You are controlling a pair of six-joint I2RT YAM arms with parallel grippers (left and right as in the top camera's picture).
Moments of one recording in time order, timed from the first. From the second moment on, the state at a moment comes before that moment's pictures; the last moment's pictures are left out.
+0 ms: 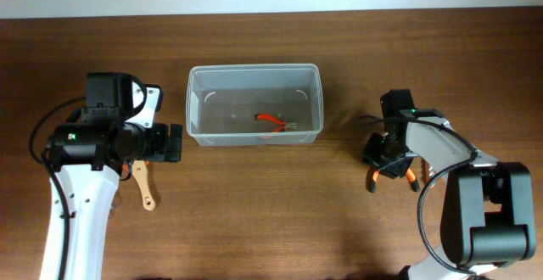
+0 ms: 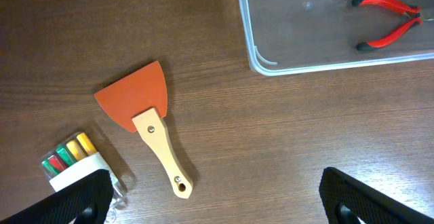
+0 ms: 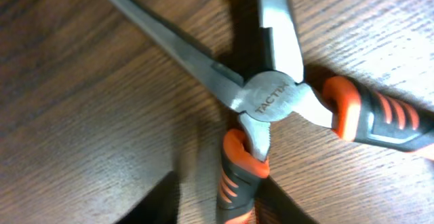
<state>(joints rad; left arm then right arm) 0.01 1.32 1.31 -1.14 0.02 0.12 0.02 1.79 1.01 -0.78 -0.07 0.60</state>
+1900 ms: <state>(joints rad) 0.31 1.32 1.49 -1.15 0.05 0.08 0.51 1.90 2.03 -1.21 -0.05 -0.40</state>
